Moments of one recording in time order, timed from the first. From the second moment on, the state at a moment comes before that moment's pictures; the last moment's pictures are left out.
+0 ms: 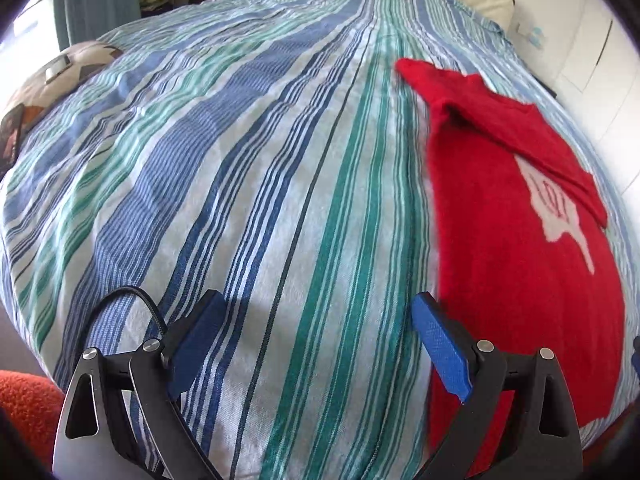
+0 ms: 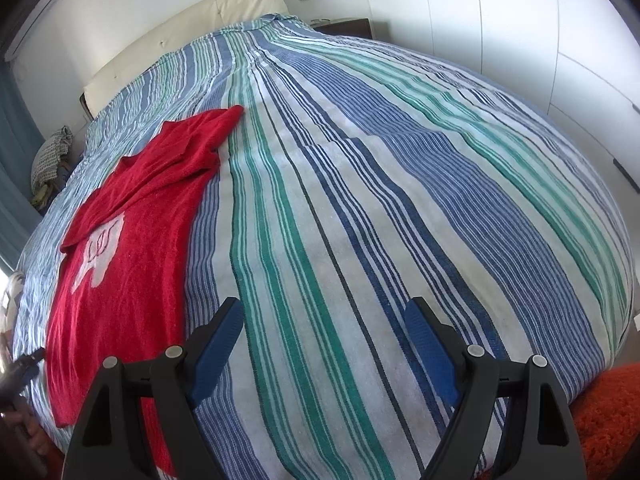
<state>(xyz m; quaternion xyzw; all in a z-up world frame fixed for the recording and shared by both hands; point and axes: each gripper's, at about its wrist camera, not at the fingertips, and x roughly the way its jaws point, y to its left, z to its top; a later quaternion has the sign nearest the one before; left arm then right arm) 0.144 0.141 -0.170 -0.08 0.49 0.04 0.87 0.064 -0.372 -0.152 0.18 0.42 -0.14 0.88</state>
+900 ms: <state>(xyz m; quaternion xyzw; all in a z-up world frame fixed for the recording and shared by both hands) 0.148 0.133 -0.184 -0.05 0.50 0.04 0.86 0.068 -0.365 -0.173 0.16 0.44 -0.14 0.87</state>
